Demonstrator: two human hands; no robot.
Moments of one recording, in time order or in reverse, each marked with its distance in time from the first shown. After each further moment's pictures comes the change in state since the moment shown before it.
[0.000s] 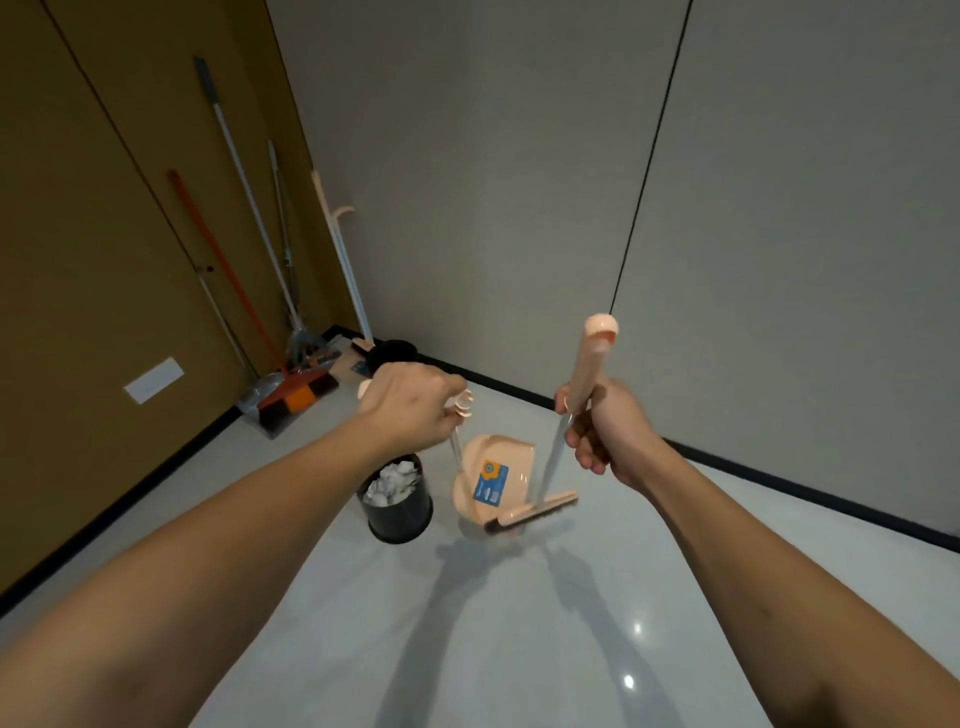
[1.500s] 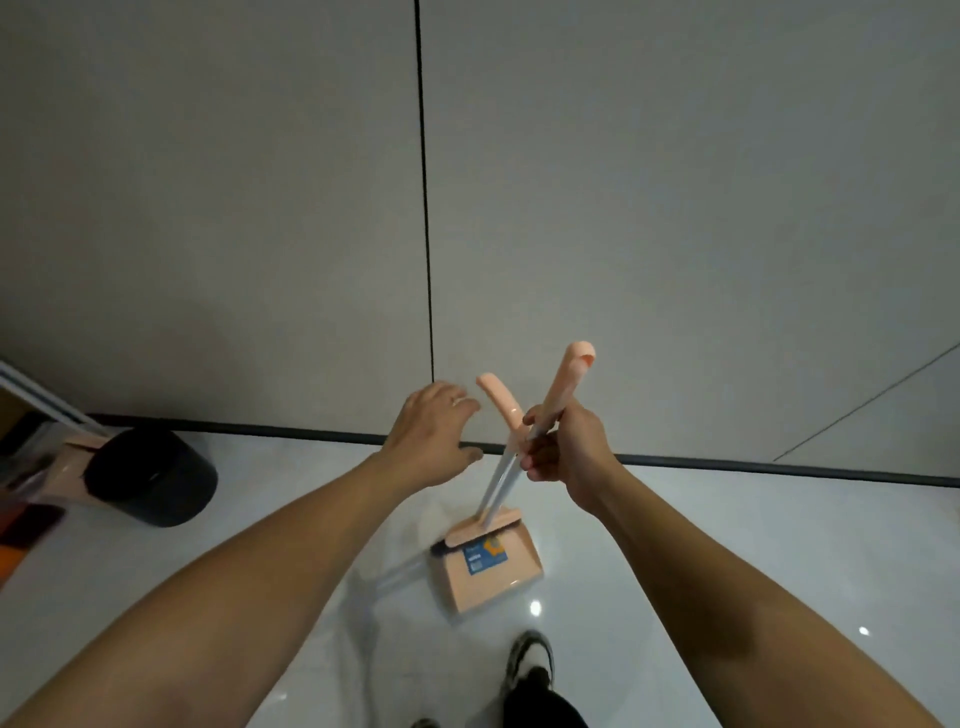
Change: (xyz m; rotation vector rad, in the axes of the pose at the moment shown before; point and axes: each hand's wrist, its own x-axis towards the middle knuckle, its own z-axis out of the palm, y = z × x) left_hand 0.480 0.145 0.234 -0.503 -0.259 0.268; right_hand 0.355 -0.008 -0.259 0.359 0.445 0.311
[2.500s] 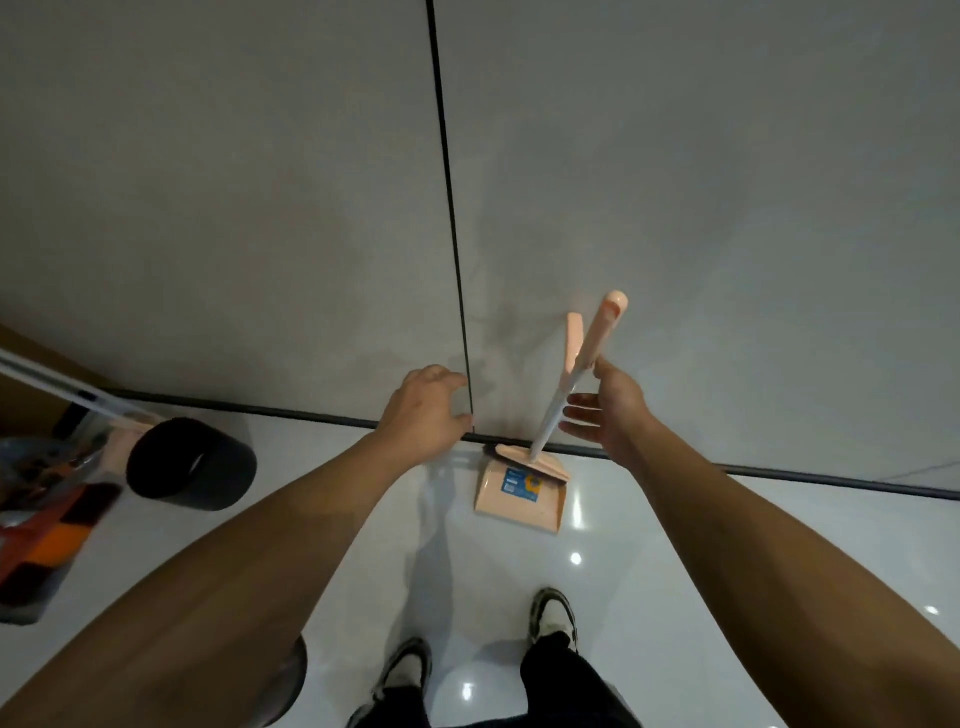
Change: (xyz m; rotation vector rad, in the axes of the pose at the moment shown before) left_hand 0.160 -0.111 0.009 -0.236 -0.132 -0.340; right_hand 0.251 -0.077 0.022 0.071 0.040 0.217
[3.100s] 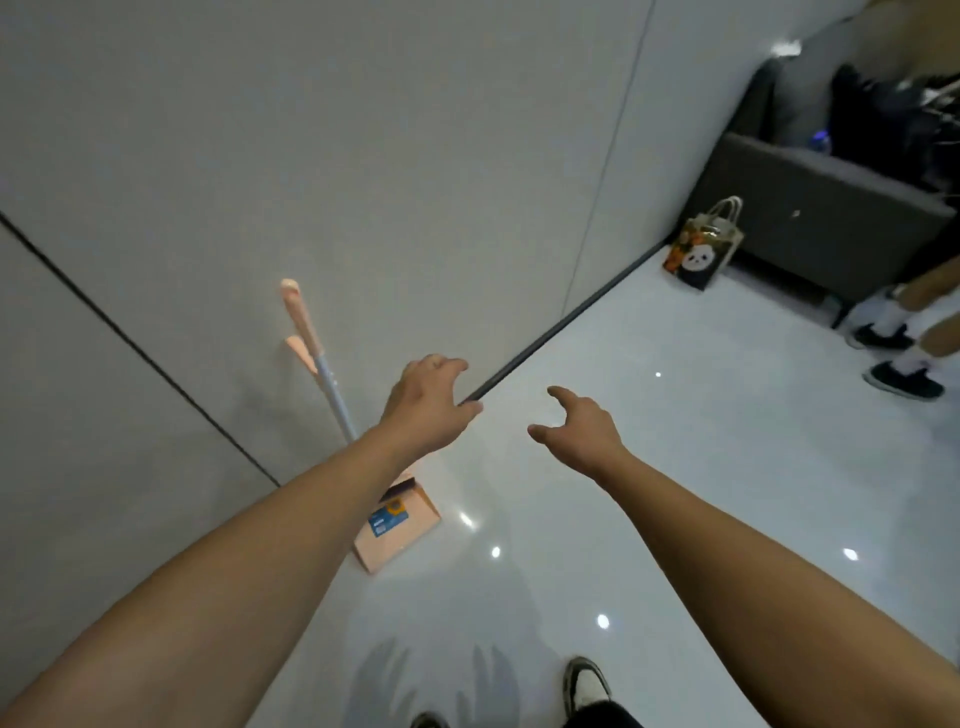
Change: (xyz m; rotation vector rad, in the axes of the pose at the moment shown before) left_hand -0.118 0.186 0.046 0.115 -0.210 0.833; right_hand -0.243 0.194 -0.125 -0.499 0.758 -0.173
